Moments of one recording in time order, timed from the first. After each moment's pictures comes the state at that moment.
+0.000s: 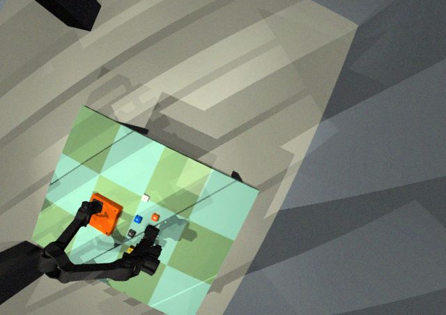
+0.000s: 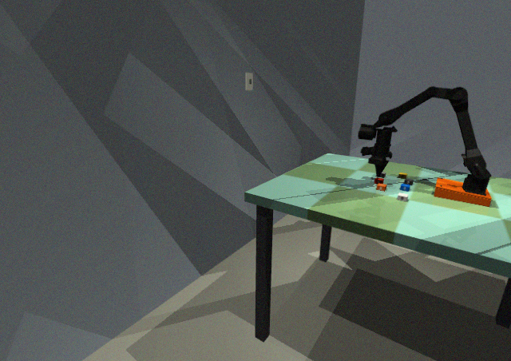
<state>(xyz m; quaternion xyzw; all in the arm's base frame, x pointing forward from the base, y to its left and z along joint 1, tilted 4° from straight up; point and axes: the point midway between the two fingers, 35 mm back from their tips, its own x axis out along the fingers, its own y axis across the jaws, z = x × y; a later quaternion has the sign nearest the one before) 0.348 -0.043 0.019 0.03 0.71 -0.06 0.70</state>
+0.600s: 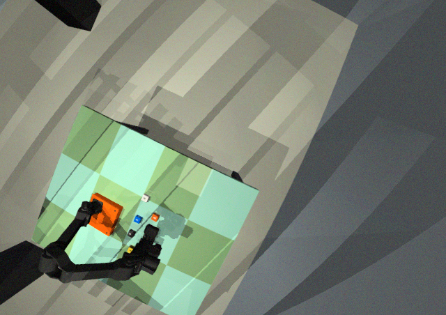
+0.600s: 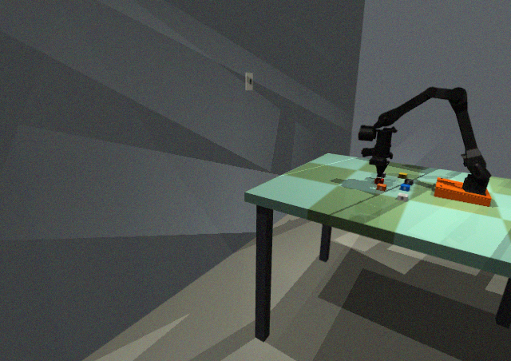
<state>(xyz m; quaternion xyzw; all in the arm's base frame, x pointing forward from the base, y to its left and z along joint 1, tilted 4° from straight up) 0.344 -0.043 0.017 0.03 0.72 -0.06 0.69</state>
